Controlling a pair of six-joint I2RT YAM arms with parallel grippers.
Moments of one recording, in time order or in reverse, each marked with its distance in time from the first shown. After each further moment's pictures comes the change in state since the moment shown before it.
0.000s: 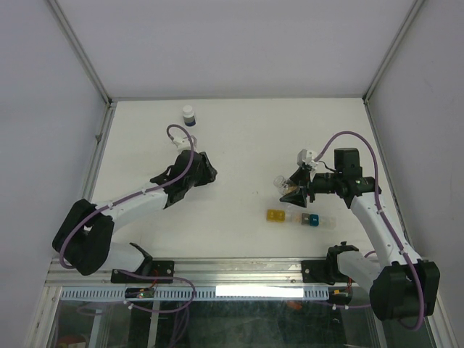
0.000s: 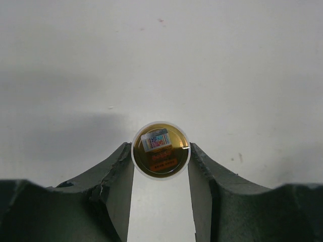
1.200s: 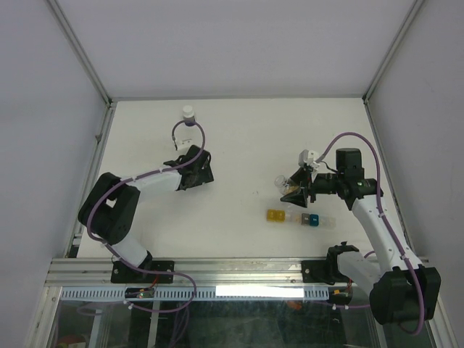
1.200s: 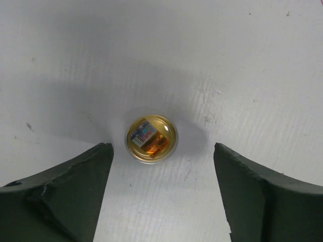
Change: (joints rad) left arm 0.085 0.297 0.180 -0.327 -0.190 -0.026; right arm -0.005 -0.030 0.000 0.000 -0.002 0.002
